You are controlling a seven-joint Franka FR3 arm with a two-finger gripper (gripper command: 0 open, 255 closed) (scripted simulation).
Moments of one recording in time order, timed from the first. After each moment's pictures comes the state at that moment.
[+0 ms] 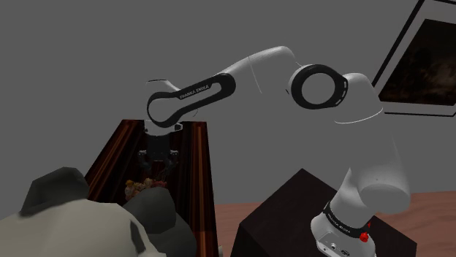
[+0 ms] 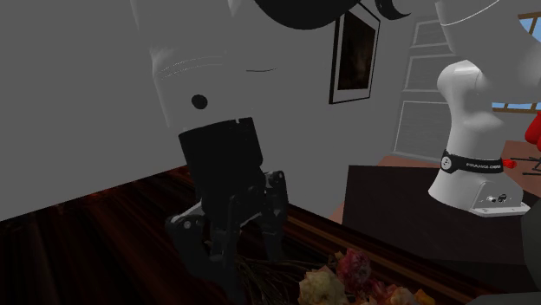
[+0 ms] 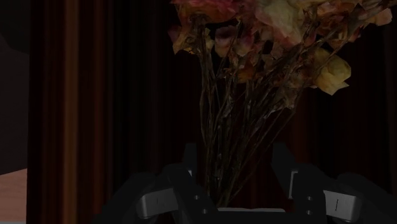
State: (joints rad) arm 0.29 0.69 0.36 -1.49 0.09 2.02 1.14
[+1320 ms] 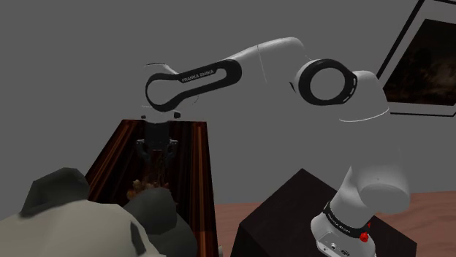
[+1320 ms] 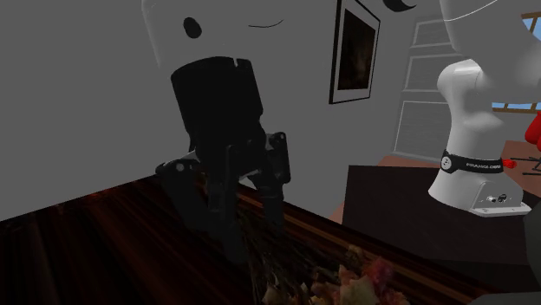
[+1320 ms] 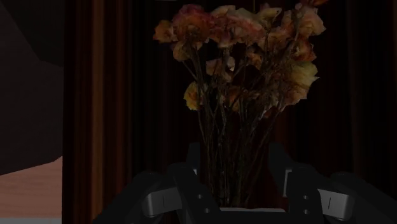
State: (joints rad) arm 0.29 0.63 0.37 -1.45 0.10 1.93 1.16
